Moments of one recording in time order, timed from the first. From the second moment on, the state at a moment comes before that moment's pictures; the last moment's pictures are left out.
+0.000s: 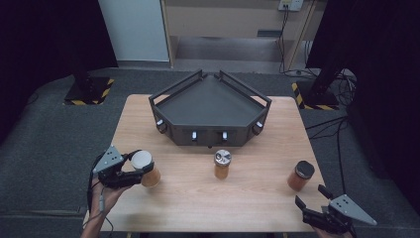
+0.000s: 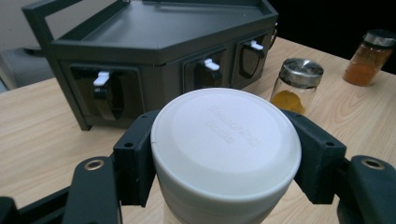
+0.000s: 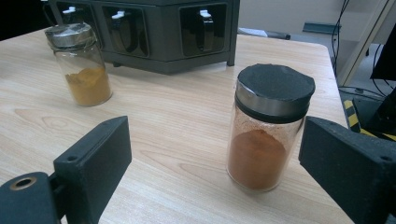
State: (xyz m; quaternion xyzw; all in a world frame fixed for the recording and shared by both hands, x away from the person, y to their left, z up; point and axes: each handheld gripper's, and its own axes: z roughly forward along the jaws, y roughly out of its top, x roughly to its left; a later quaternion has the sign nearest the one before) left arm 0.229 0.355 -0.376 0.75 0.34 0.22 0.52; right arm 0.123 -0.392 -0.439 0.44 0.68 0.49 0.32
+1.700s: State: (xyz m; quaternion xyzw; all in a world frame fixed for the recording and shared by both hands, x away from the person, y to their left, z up) left arm 0.348 0.295 -0.263 0.75 0.32 0.23 0.54; right arm 0.125 -0.394 -0.440 0.44 0.68 0.49 0.31
